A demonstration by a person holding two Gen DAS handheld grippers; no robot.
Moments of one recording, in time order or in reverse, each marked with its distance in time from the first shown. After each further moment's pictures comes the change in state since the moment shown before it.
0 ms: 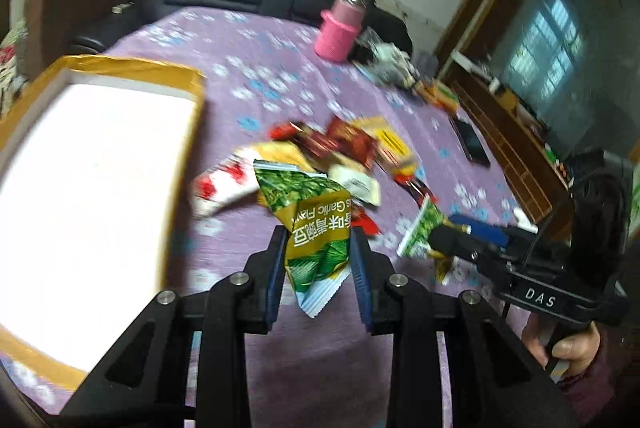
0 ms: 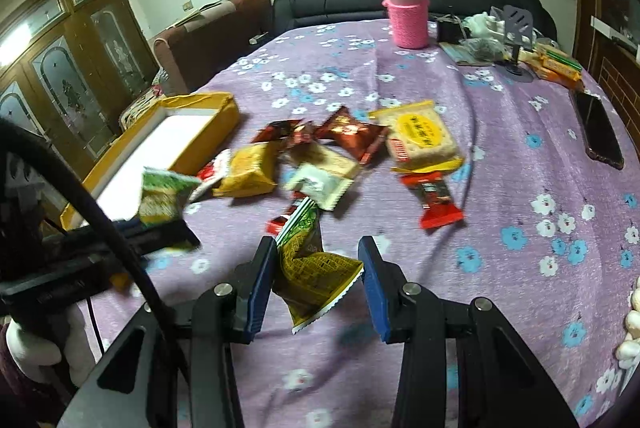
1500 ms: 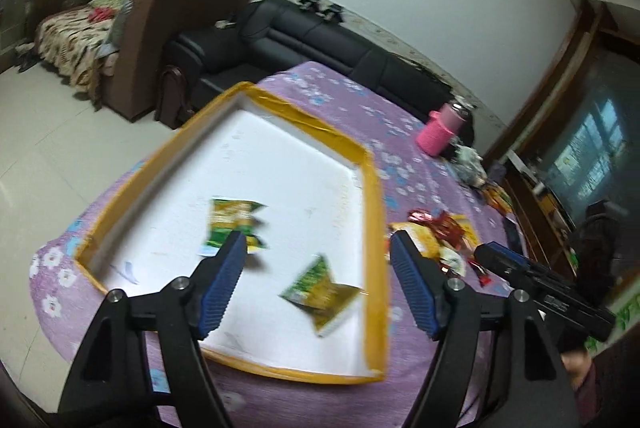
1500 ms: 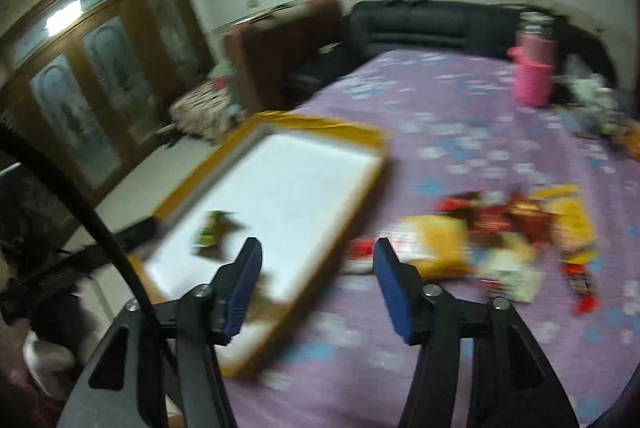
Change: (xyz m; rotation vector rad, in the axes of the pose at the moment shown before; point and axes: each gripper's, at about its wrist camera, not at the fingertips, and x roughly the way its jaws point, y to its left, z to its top) left arm -0.094 0.123 -0.004 -0.237 -0.200 0.118; right arm 0.028 0.105 0.042 -0.119 -0.055 0.048
